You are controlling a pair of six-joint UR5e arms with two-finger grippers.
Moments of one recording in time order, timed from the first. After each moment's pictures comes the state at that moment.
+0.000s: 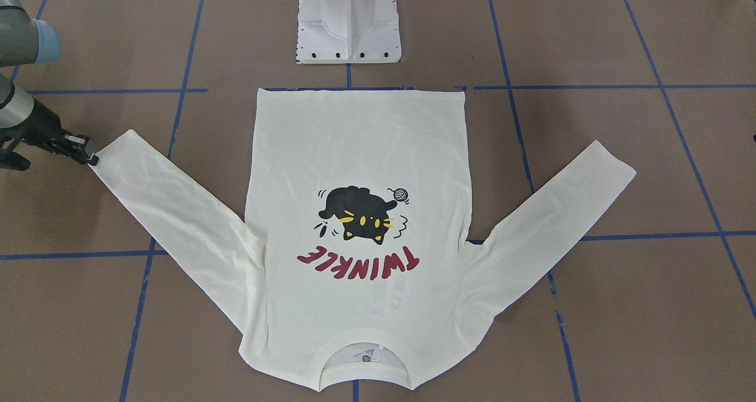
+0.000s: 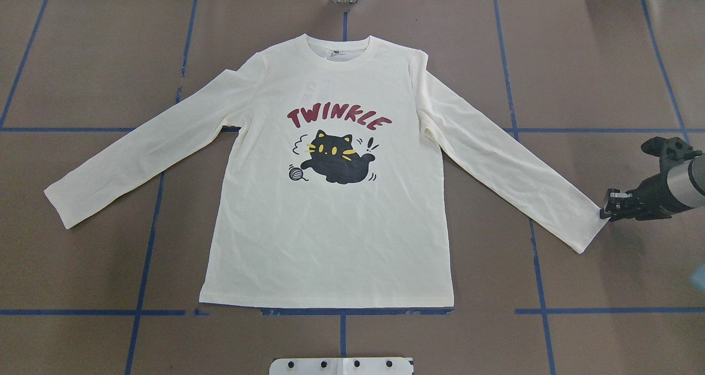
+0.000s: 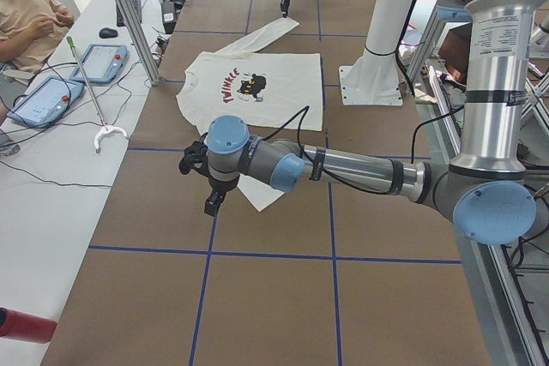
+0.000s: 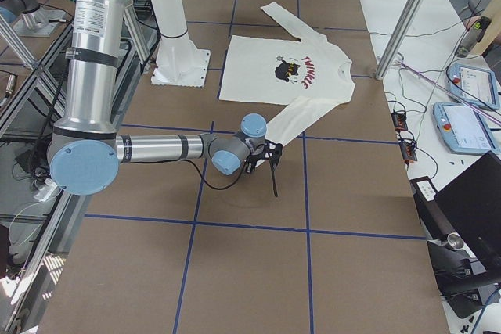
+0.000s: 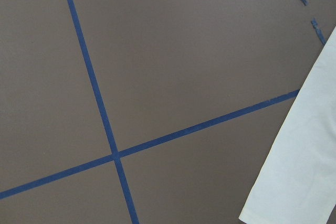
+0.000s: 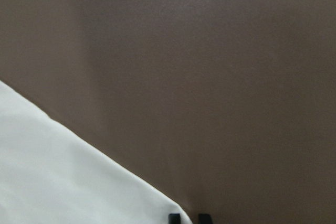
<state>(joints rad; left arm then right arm) -1.49 -1.57 -1.72 -1.83 -2.39 -0.01 0.87 -1.73 1.65 -0.82 2.21 1.17</state>
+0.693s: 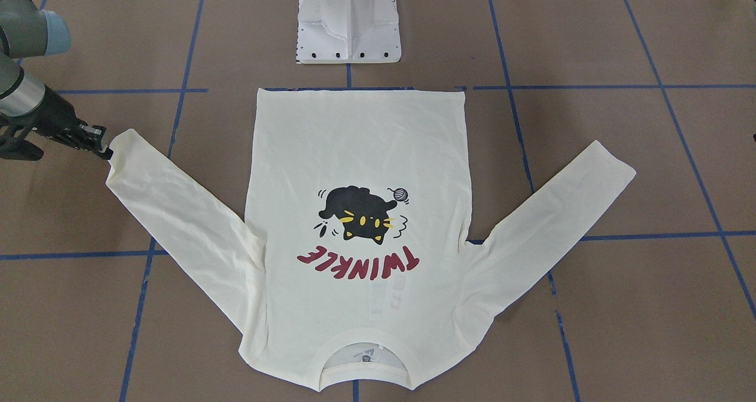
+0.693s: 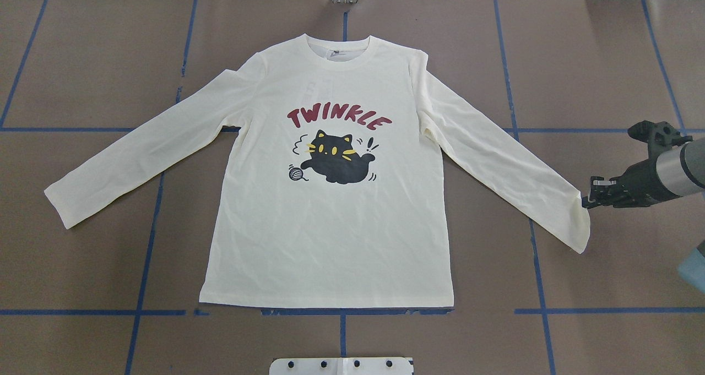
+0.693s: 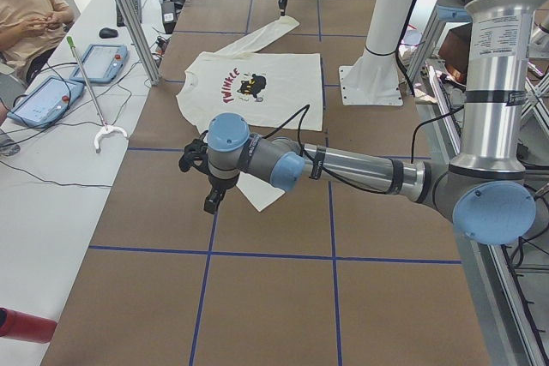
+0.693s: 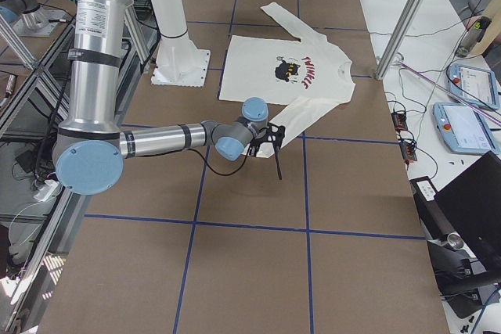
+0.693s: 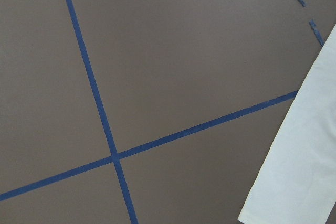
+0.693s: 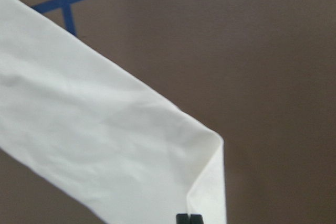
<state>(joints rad) -1.49 -1.57 -1.73 -1.83 -2.39 -0.02 0.87 -1.66 1.79 -0.87 2.23 1.25</state>
